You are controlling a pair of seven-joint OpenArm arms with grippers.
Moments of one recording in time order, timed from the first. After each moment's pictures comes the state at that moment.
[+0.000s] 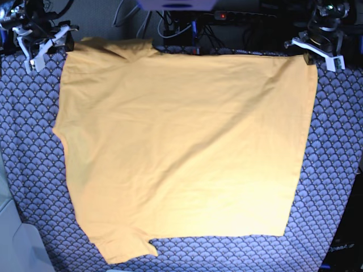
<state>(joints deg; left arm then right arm) 30.5 3.3 -43.2 104.0 -15.8 -28.6 35.5 -32.9 3.7 40.9 109.7 28.0 39.3 -62.1</state>
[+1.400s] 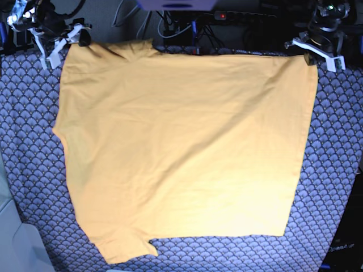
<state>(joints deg) 30.4 3.2 -43.3 104.0 -15.8 -28.5 35.5 -30.5 3.1 36.6 100.5 27.6 39.3 -62.0</state>
